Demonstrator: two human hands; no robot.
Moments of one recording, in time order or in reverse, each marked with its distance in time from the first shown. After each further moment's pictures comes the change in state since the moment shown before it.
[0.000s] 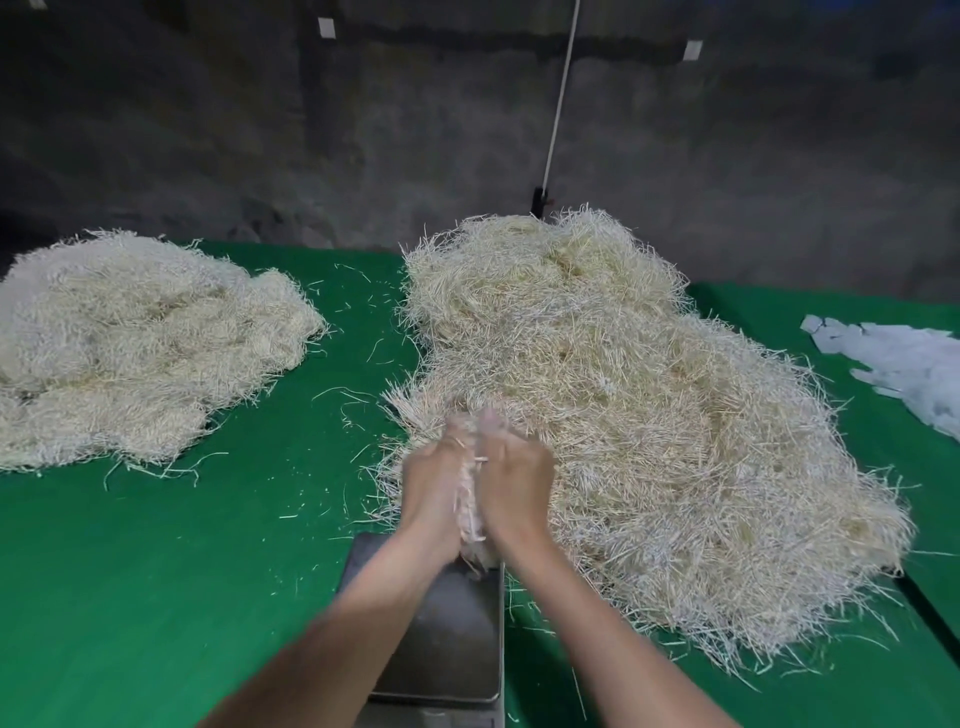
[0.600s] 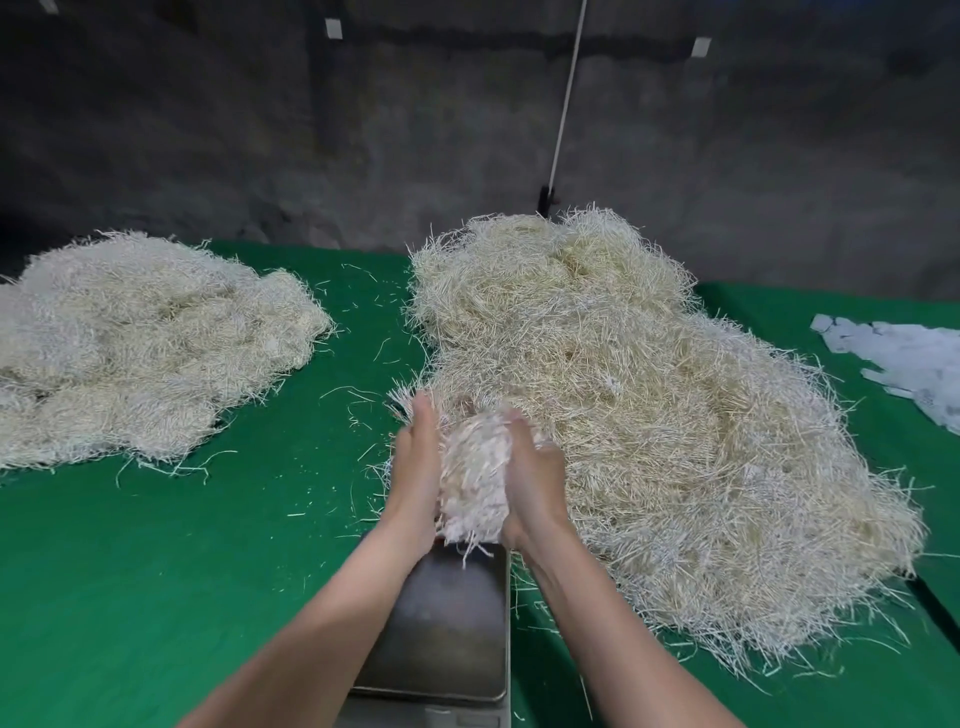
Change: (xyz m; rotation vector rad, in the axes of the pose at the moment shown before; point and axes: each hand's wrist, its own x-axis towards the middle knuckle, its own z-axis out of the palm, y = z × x) left_hand 0.020 -0.001 -0.019 0.050 -0.030 0.027; right_hand 0.010 0.001 -0.006 0.437 -0.089 0.602
